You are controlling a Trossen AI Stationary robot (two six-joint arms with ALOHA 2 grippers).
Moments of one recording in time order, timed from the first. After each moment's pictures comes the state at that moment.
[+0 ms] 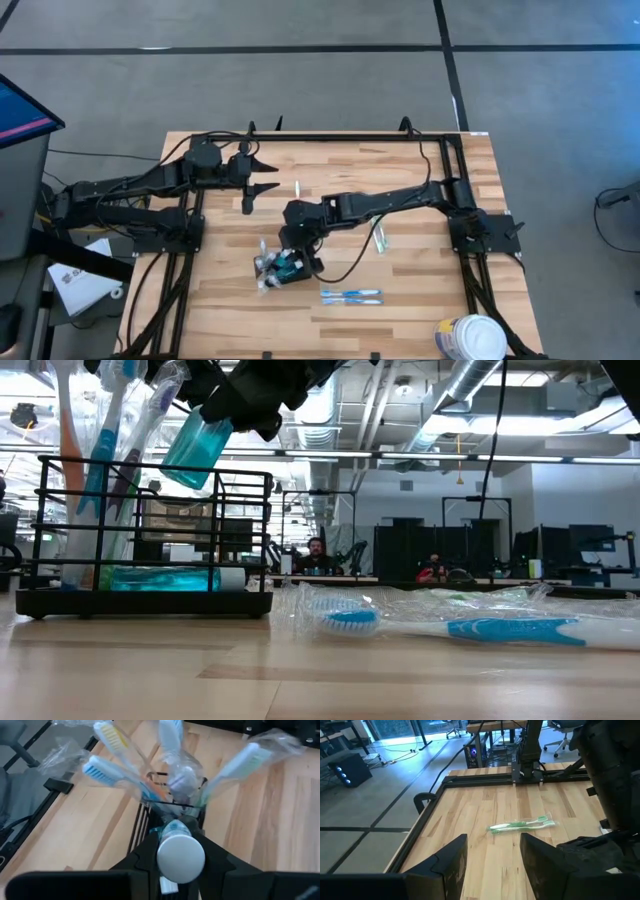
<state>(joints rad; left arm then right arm) 0.27 0.87 0.74 -0.15 0.05 0.17 0.11 2.10 1.83 -0.52 -0.26 -0.16</state>
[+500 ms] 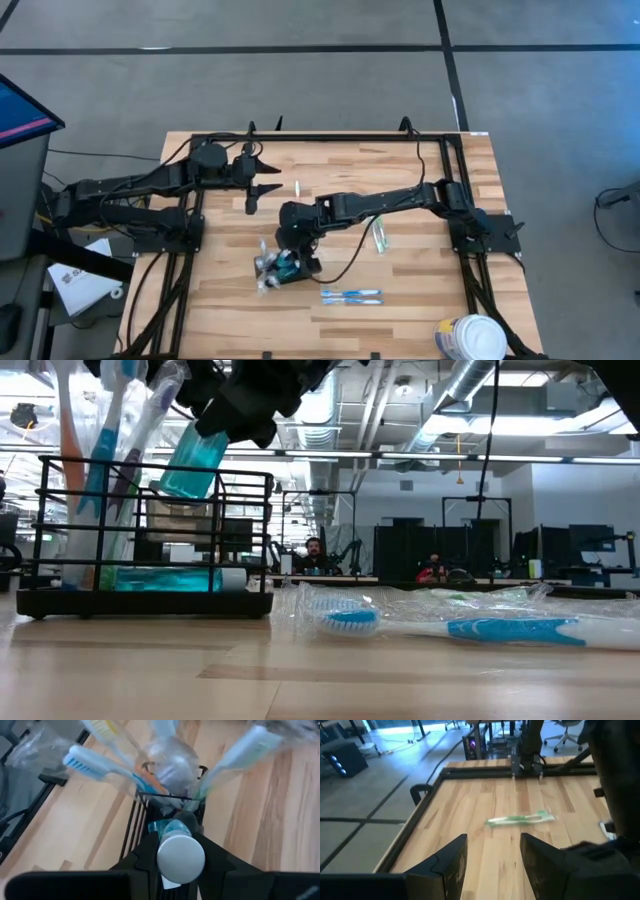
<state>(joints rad) 0.27 0.91 0.74 -0.15 0.05 0.15 0.11 2.17 1.93 -0.61 -0.26 -0.16</state>
